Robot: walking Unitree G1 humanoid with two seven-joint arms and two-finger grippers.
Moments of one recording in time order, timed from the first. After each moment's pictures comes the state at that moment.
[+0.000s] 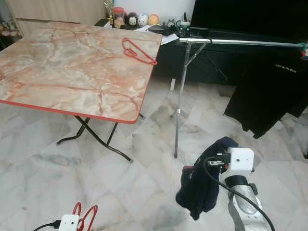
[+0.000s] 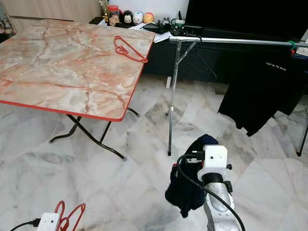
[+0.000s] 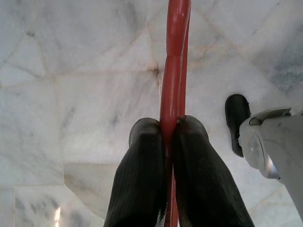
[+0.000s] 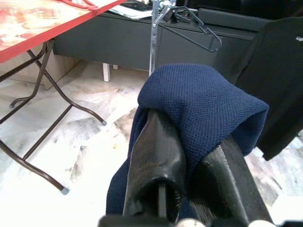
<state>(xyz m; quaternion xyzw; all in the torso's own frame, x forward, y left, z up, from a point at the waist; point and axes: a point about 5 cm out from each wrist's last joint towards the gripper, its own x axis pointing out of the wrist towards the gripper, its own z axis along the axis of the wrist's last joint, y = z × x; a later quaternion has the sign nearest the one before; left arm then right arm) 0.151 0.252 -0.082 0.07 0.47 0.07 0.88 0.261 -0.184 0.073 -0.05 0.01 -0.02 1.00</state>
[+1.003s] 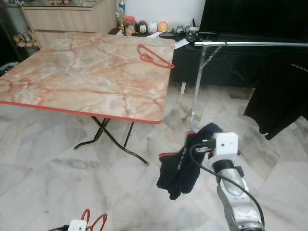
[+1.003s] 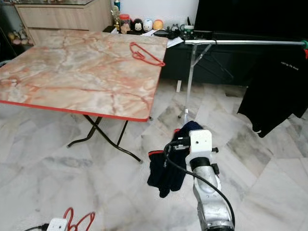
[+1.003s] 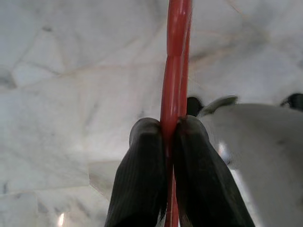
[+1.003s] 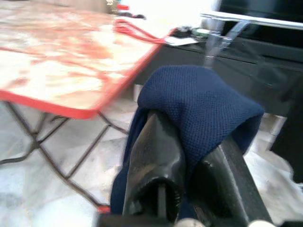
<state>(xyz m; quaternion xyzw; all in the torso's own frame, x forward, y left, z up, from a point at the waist) 0.146 0.239 -0.089 0.07 0.49 0.03 0.87 0.292 -0.150 0.094 -0.05 -0.02 0.02 1.00</state>
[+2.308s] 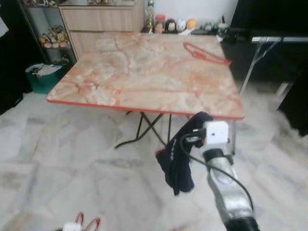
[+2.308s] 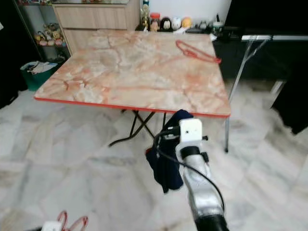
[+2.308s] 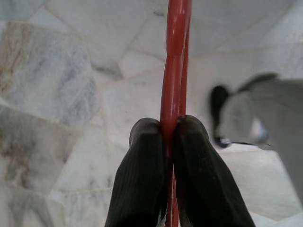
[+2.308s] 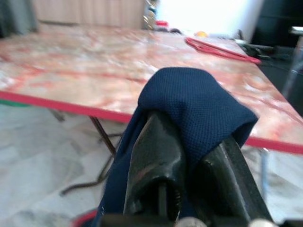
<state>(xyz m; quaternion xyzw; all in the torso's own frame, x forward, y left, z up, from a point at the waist) 0.135 0.240 -0.093 0.07 0.51 0.04 0.86 0.304 -0.152 0.104 -0.06 -0.04 0.02 1.00</state>
